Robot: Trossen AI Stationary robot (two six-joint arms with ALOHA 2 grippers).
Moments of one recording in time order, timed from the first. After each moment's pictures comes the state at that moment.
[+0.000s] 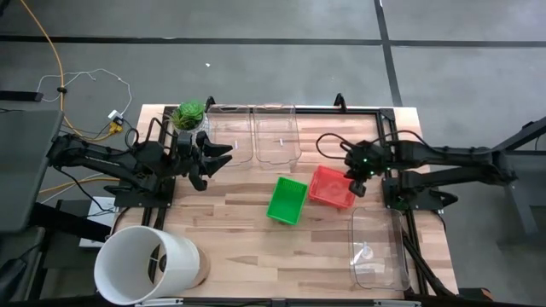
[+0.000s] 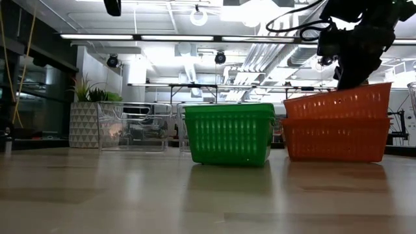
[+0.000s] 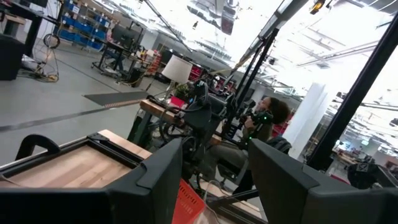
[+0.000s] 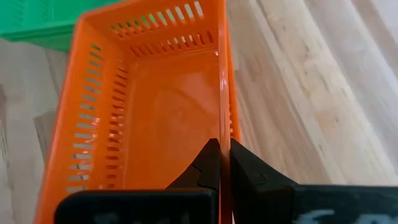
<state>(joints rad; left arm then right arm) -0.05 0.79 0.59 0.39 -0.36 -0.39 -0.17 0.89 0.66 -0.81 -0.04 0.23</state>
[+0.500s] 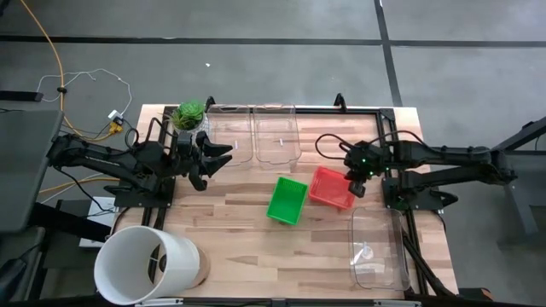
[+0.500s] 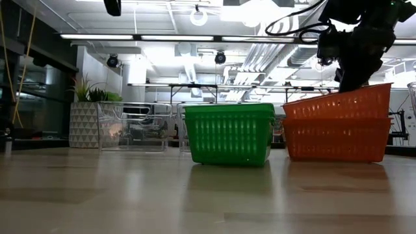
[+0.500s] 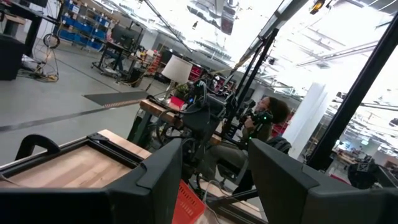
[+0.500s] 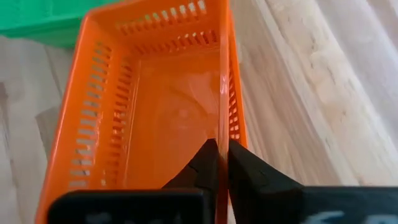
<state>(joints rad) -0.05 0.79 0.59 0.39 -0.36 -0.39 -0.17 0.90 0.66 -0.82 -0.06 0.24</state>
